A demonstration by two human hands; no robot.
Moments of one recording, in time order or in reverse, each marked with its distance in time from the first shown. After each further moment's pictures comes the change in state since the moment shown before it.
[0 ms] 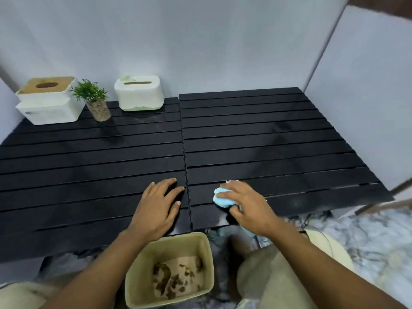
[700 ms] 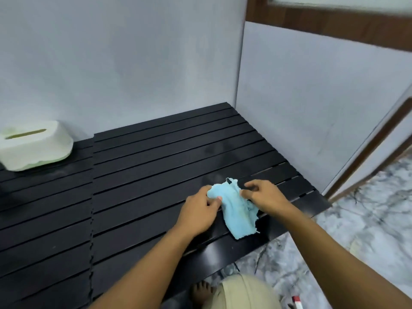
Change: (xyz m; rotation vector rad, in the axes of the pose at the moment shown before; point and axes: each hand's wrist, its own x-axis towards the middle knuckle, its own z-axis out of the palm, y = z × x) left_hand 0.201 0.234 0.055 -0.605 -0.255 -0.108; right_hand -0.012 0.182 -0.139 0.286 0.181 0.829
